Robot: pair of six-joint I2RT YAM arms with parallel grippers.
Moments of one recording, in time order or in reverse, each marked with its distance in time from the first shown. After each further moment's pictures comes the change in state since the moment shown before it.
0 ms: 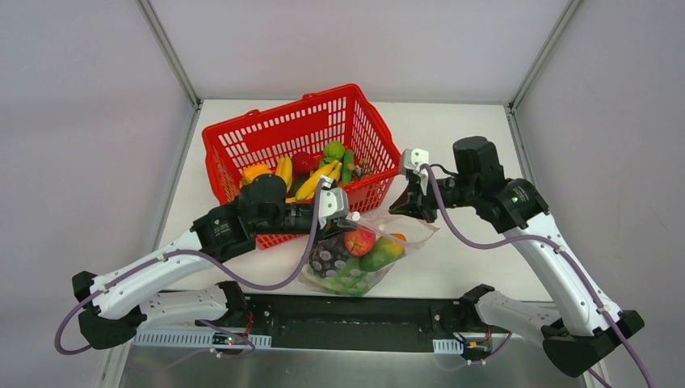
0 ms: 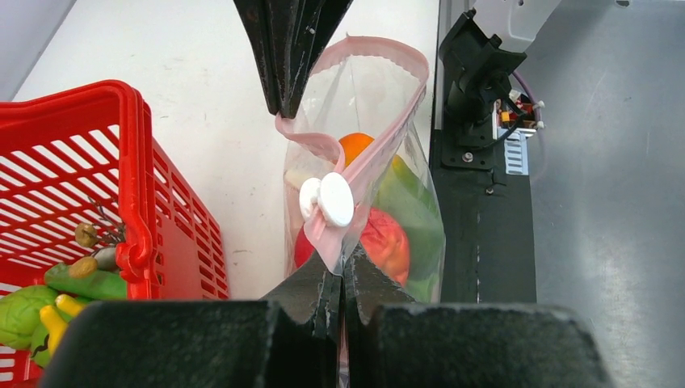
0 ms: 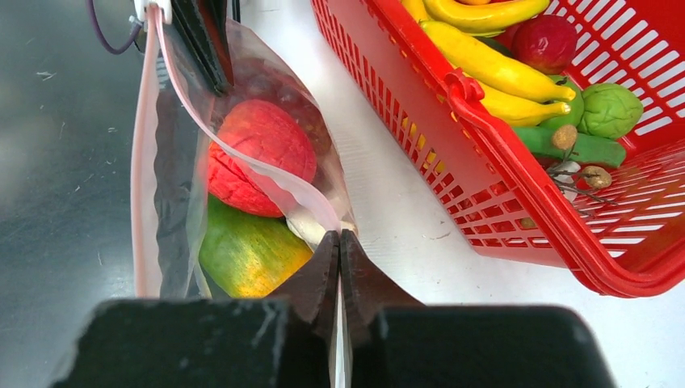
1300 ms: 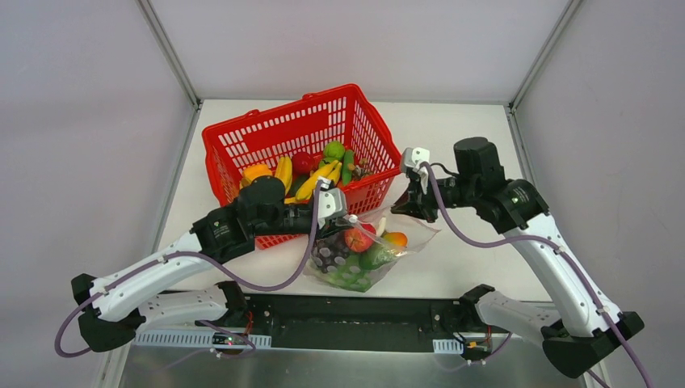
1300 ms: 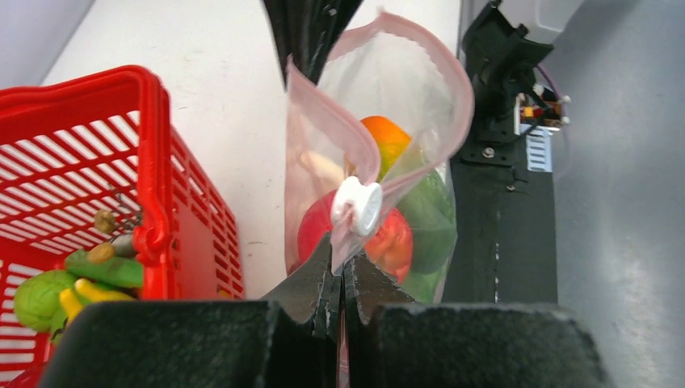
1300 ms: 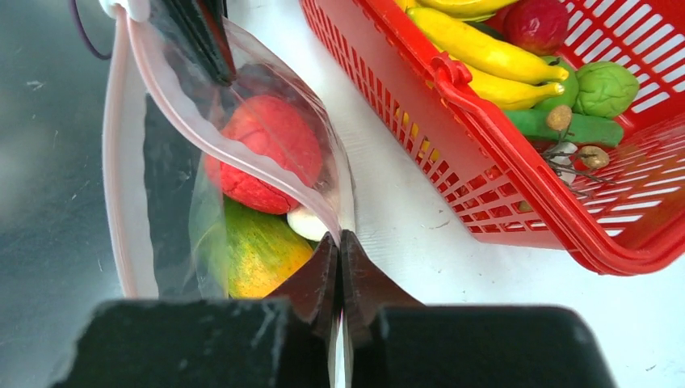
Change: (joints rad) left arm 0.019 -0.002 -0.013 -0.010 -0.003 0.028; right arm -0.012 0.008 -0.006 0.001 0.026 0.023
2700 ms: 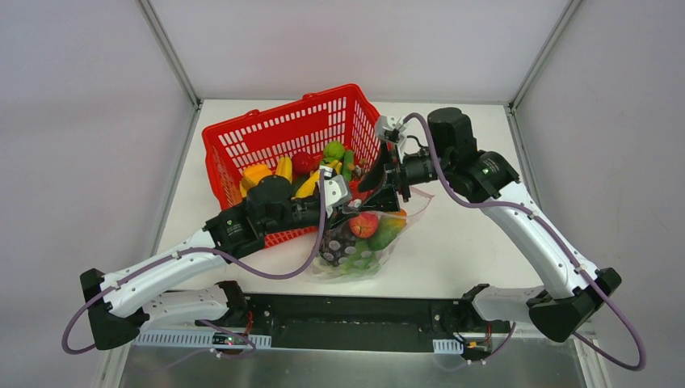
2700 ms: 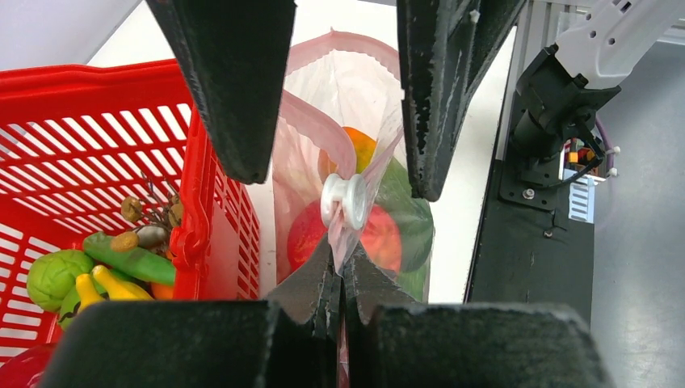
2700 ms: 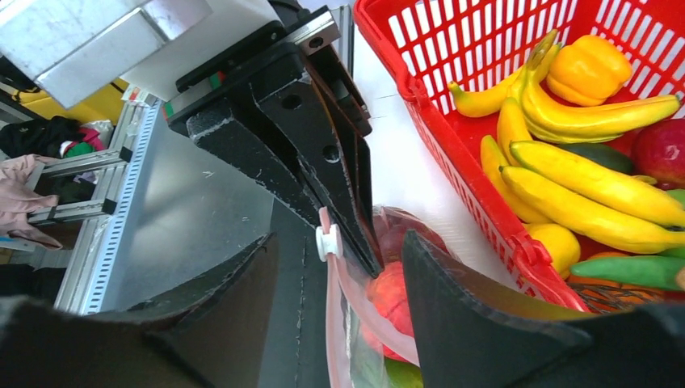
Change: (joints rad) left arm 0.013 0.024 -0.080 0.182 -0.134 -0.080; right arm 0.093 0.211 0.183 0.229 -0.241 0.374
